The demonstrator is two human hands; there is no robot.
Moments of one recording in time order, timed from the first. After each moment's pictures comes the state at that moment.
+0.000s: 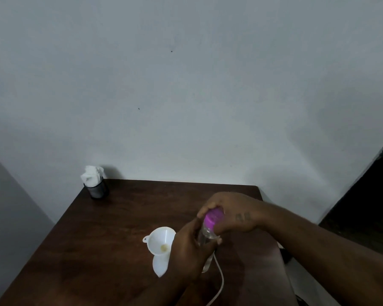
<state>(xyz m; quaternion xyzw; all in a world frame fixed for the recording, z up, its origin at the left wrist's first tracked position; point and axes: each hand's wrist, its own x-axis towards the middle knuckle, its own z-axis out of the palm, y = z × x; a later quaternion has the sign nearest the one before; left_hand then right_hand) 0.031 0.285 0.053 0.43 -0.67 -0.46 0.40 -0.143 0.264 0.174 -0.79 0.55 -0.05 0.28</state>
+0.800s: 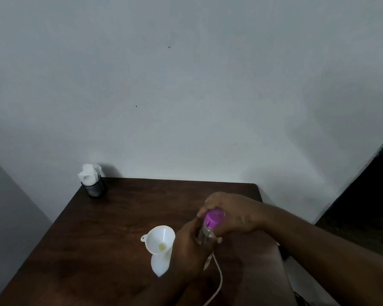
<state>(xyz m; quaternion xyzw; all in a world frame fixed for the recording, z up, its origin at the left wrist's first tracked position) 0.024 0.281 0.046 0.45 -0.67 -0.46 0.38 -0.150 0.262 0.161 -0.79 0.54 -0.04 0.28</state>
